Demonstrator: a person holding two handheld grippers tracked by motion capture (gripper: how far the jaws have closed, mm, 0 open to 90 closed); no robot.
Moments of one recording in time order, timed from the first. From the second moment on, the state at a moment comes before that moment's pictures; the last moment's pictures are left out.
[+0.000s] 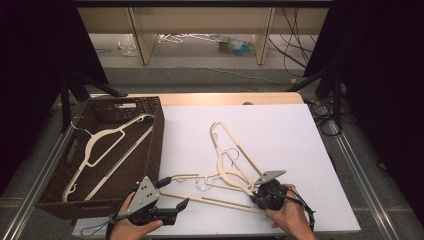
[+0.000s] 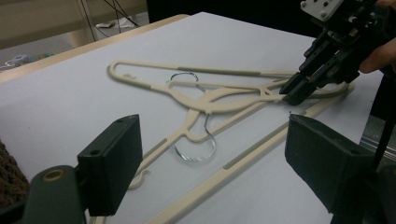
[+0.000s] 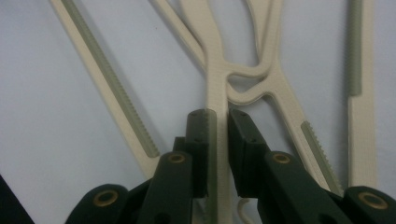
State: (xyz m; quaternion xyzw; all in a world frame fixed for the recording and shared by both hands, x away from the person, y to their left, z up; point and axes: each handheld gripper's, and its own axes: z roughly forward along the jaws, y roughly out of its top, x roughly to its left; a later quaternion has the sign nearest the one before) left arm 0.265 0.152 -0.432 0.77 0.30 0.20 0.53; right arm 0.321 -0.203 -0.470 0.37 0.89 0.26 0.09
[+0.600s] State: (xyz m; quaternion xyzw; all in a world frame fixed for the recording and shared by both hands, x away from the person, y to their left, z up) left arm 0.266 0.155 -0.432 0.77 0.30 0.21 0.52; right arm 0.295 -0.192 -0.449 0.29 0.92 0.26 0.05
